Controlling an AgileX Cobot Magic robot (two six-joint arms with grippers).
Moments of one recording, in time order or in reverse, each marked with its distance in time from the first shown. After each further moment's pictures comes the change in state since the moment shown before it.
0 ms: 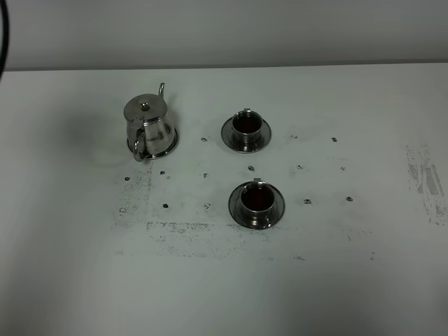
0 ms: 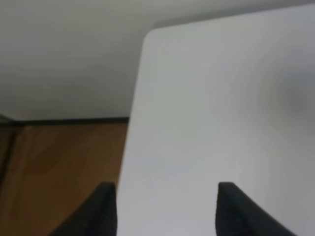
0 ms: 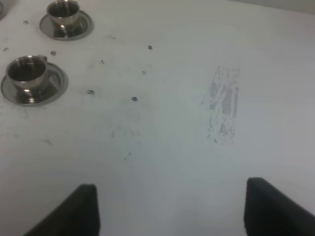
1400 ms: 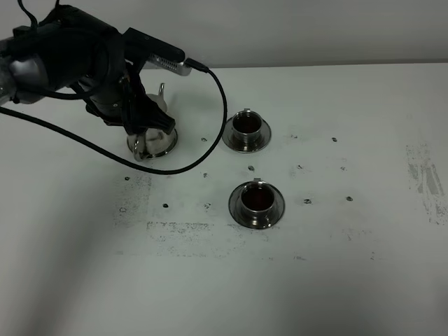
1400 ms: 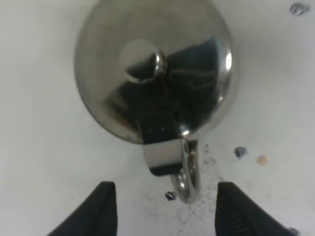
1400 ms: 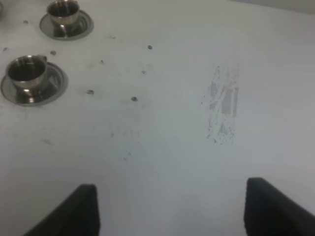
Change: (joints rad) left arm -0.172 0.762 -0.025 -0.300 -0.413 0.103; right arm 0.000 0.000 0.000 0.000 0.000 0.000
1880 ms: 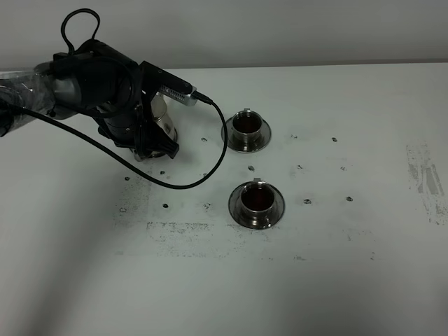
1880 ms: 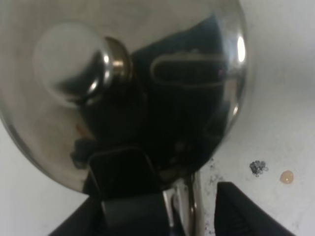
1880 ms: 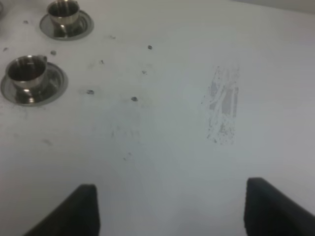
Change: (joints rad) left arm 0.009 0.150 0.000 0.029 -0.063 0.000; right arm 0.000 0.000 0.000 0.000 0.000 0.000
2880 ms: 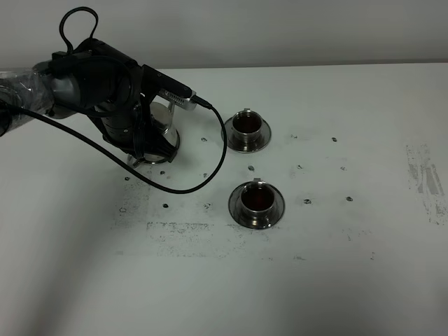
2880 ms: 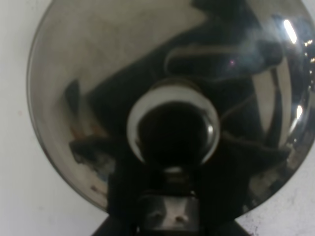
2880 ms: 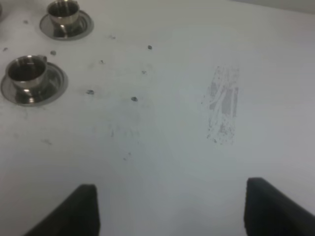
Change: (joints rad) left arm 0.000 -0.001 0.000 -0.005 0.045 0.030; right arm 0.000 0.000 0.000 0.000 0.000 -0.001
